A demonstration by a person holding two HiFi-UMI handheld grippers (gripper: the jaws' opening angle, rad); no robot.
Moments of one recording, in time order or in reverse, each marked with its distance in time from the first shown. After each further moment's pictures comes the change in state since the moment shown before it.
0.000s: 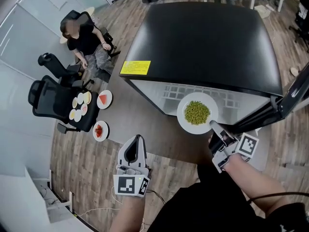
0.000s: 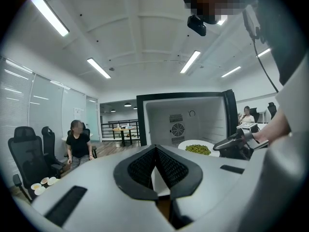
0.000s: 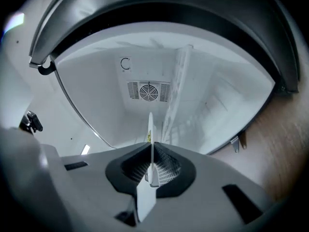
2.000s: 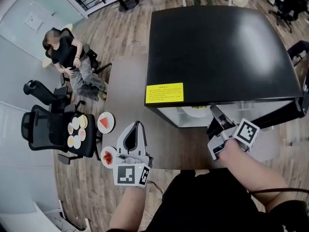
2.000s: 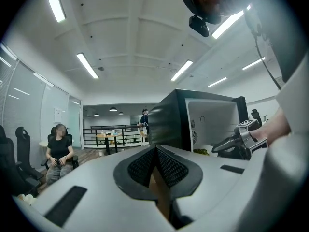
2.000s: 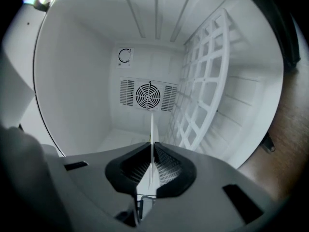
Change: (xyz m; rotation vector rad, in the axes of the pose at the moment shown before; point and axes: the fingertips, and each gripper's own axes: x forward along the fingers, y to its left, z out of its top) left arm 0.123 0.118 0.022 0.013 -0.088 -0.205; right arm 0.124 0.001 0.023 -0.013 -0.345 -0.185
